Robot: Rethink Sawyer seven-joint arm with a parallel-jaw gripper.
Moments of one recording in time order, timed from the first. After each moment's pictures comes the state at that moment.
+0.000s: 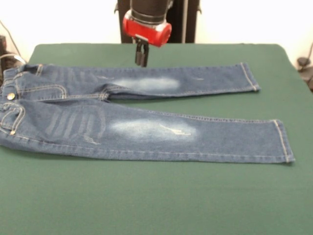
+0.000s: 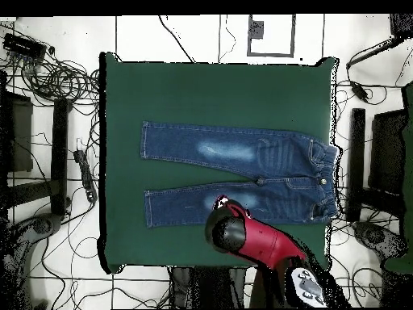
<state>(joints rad) -0.22 -0.60 -0.16 2.01 0.02 0.07 1.96</state>
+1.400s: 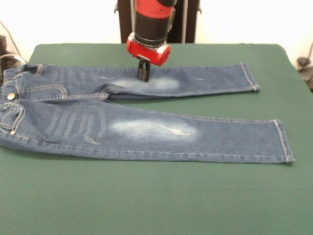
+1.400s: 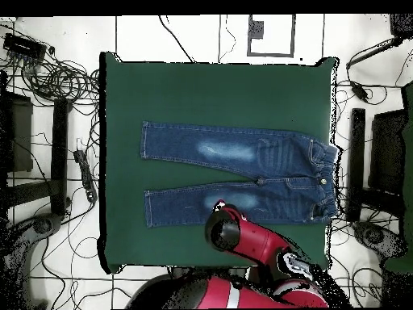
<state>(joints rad) -0.23 -0.43 -0.16 1.99 0.02 -0.04 1.96</state>
